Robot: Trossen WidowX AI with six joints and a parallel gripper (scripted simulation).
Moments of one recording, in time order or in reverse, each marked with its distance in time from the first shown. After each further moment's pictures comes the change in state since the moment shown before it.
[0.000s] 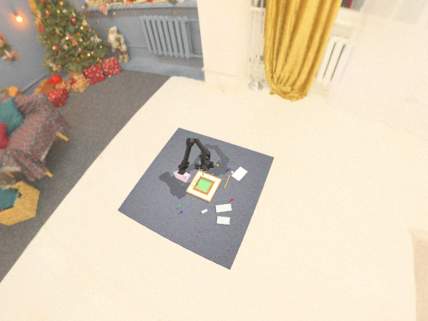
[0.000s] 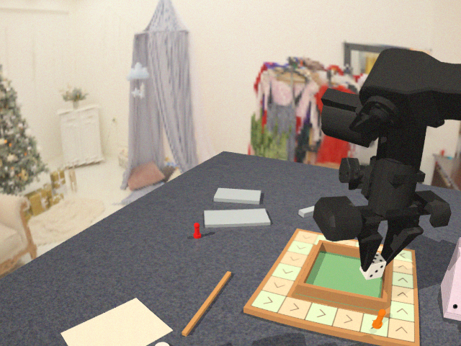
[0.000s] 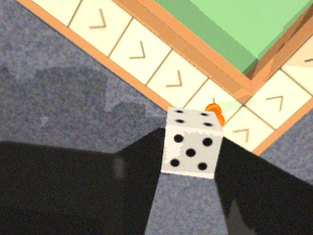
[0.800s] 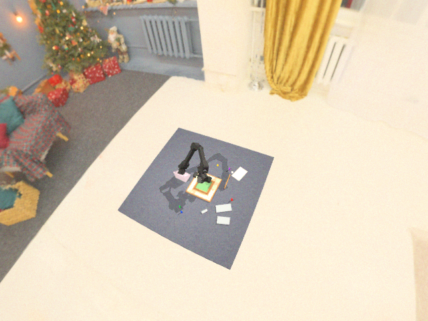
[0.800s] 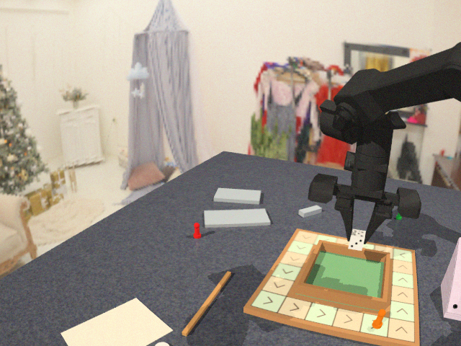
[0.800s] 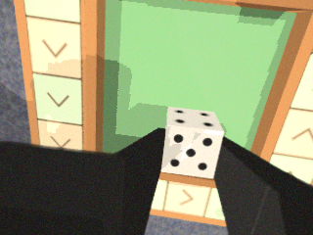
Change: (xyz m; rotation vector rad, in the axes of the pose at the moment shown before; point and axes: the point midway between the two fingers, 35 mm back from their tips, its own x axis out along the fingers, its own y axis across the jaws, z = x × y) arm 0.030 -0.031 0.114 0.514 0.011 0.003
